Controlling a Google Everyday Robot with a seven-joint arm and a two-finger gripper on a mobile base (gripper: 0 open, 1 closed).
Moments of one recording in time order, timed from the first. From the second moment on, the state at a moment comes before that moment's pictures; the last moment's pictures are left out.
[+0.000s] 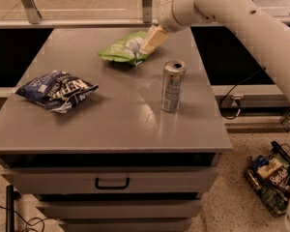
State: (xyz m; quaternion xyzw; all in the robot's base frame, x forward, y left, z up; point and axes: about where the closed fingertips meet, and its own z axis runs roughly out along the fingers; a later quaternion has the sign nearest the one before) arm 0.770 -0.020 0.964 -0.62 0.59 -0.05 0.52
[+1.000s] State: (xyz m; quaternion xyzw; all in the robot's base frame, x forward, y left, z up) arm 0.758 -0.001 0.946 -0.77 0.43 -0.12 0.46
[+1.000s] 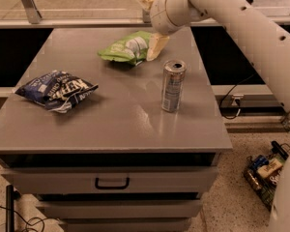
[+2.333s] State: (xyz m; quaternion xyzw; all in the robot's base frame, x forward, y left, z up) arm 0.743 0.049 0.912 -0.77 0.38 -0.19 0.47
